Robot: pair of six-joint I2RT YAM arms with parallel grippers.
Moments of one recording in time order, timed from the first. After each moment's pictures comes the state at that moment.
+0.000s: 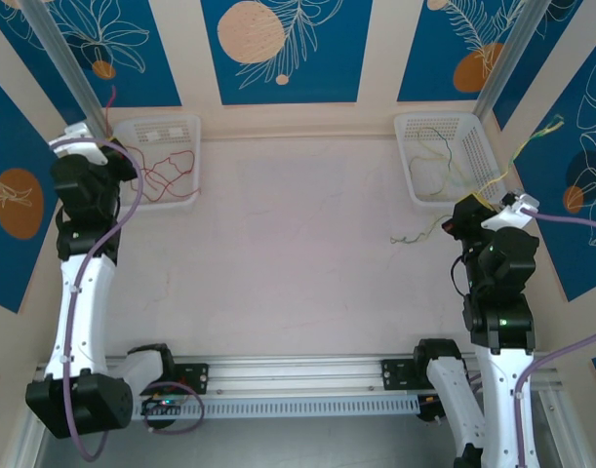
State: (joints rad) left arm 0.15 1.08 1.15 -0.11 0.02 -0.26; right arm -0.04 0.54 0.93 -0.47 0.10 0.52
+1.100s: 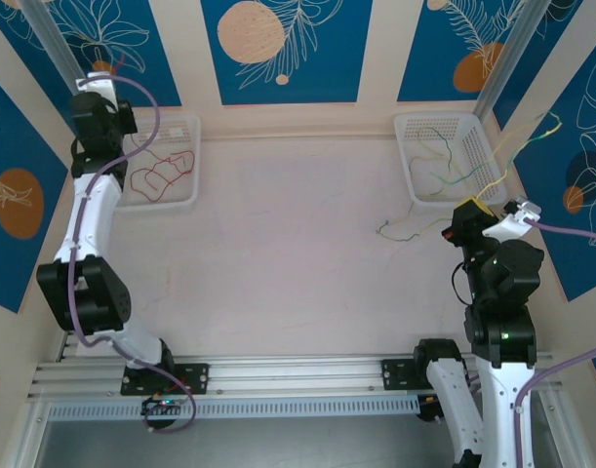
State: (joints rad) left arm 0.15 1.65 1.57 -0.06 -0.13 0.08; right arm -0.04 0.48 0.92 -0.47 0.05 0.52
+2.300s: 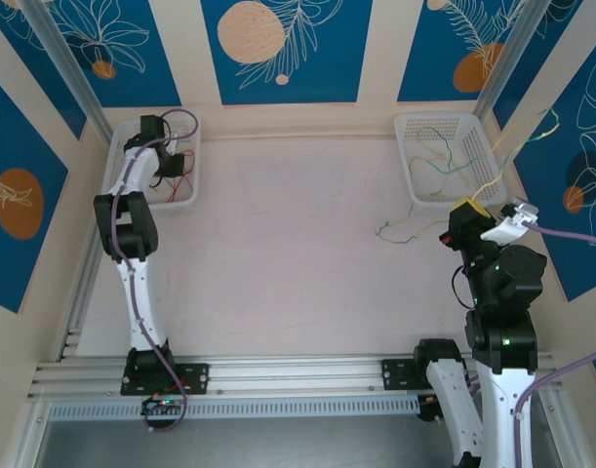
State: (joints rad) left arm 0.10 2.42 2.16 -0.78 0.01 0.13; right arm -0.04 0.45 0.92 -0.46 -0.04 0.50
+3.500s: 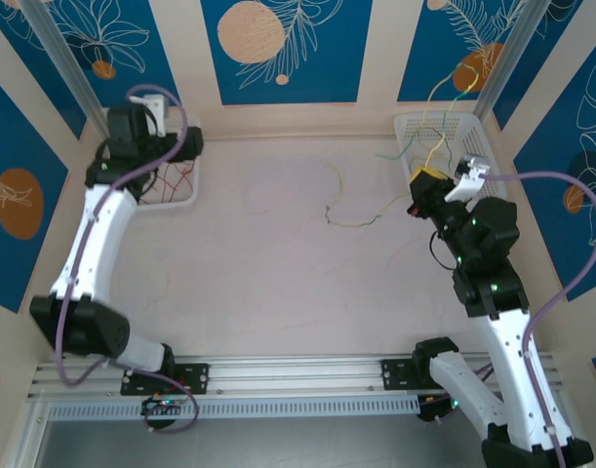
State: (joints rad) left arm -0.14 1.40 1.52 -0.58 0.05 -0.12; right arm 0.18 0.76 1.04 -0.29 -0.08 0.41
